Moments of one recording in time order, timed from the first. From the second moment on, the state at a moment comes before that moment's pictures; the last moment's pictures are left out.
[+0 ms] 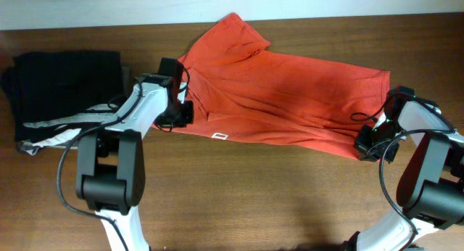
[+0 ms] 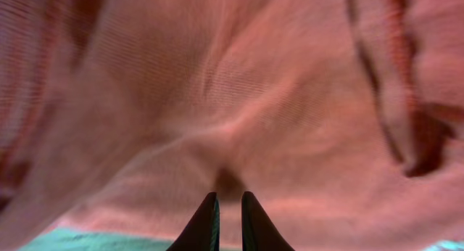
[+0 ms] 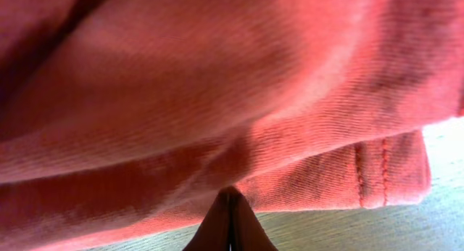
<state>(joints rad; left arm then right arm) -0.20 2.09 1.46 -0.85 0.06 -0.18 -0.38 1.91 1.16 -0.97 -0.08 0.26</state>
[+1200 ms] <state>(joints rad) -0.19 2.14 1.48 -1.19 0.15 -0.21 -0.38 1.90 1.28 -1.10 0.14 0.36</state>
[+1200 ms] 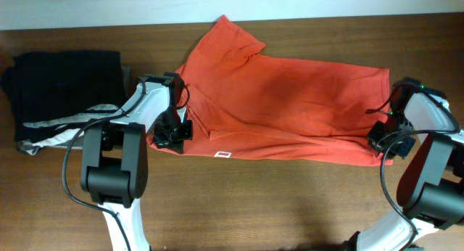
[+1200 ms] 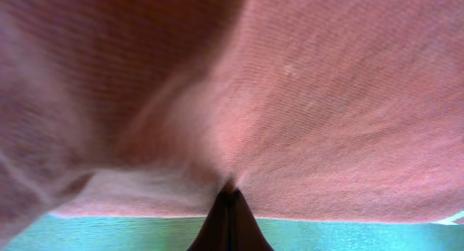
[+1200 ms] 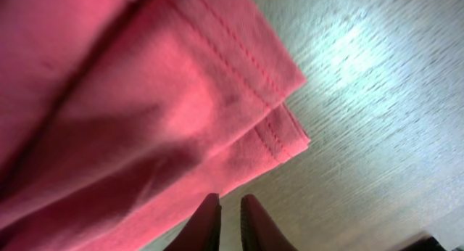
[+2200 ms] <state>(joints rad) -0.19 2.13 1.47 -1.13 0.18 -0.23 -0.47 1.90 1.18 -0.95 0.14 0.36</state>
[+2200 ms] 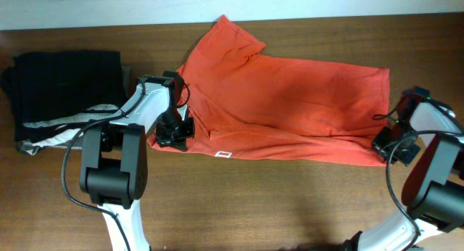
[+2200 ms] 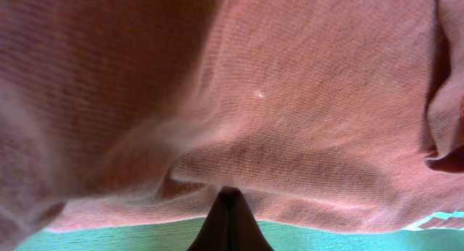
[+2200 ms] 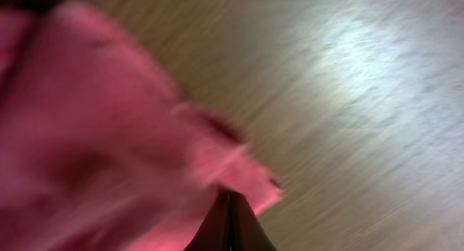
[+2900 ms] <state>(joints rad) -0.20 2.02 1.47 -1.15 0.13 -0.23 -0.58 1.91 1.30 -1.09 -0.12 0.21</state>
